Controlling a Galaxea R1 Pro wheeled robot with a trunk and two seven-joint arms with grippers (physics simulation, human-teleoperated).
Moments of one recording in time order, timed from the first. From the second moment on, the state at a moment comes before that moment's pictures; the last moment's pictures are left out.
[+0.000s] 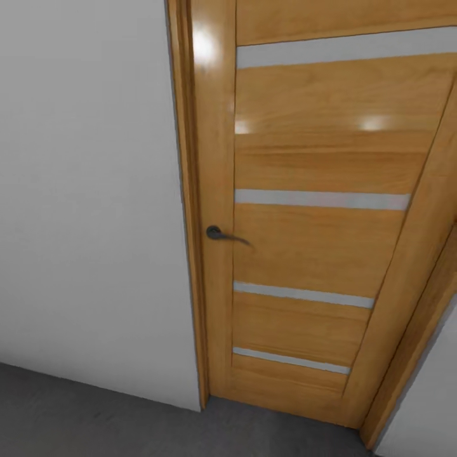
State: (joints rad) left arm 0.00 -0.02 0.01 -0.05 0.07 -0.04 -0.01; right arm 0.00 0.00 0.52 0.00 -0.03 -0.02 0.01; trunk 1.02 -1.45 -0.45
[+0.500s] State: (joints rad) left arm 0.00 -0.02 0.01 -0.05 0.07 -0.04 -0.01; right arm 0.00 0.00 0.52 0.00 -0.03 -0.02 0.01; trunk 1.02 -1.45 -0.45
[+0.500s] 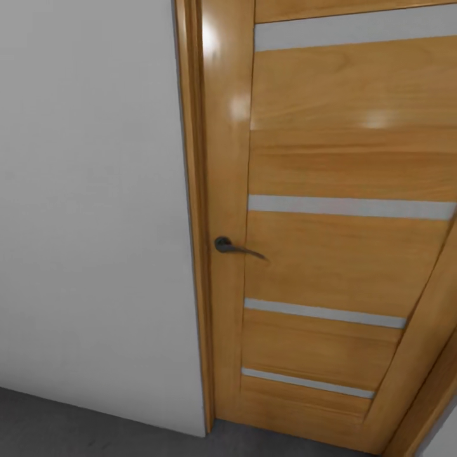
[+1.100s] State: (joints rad) left arm 0.00 -0.02 0.01 -0.05 0.07 -0.04 -0.01; right arm 0.00 0.00 0.52 0.00 -0.03 -0.02 0.01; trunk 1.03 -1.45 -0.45
